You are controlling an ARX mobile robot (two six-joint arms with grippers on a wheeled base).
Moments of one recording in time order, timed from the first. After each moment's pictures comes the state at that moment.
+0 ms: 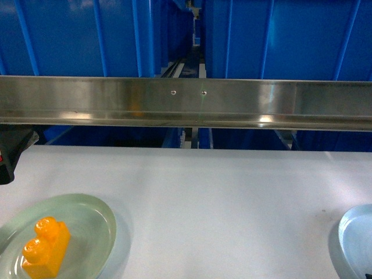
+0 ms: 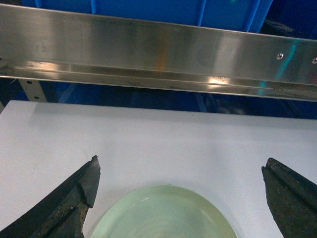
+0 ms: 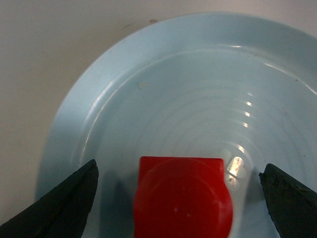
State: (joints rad) left arm -0.04 1.28 0.31 0.70 0.00 -0.11; right arm -0.20 2.04 0.35 0.95 -0.35 -0.36
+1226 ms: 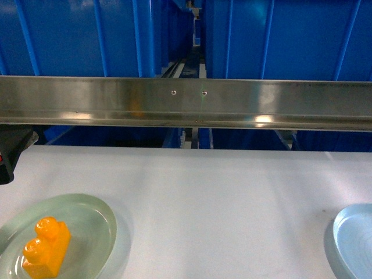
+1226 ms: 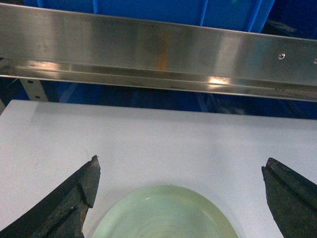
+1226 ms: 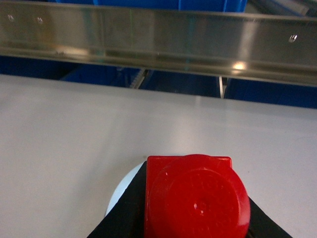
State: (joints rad) left arm -0.04 1.28 0.31 0.69 0.00 -0.11; right arm -0.34 1.12 0.21 0.59 -0.50 -0.14
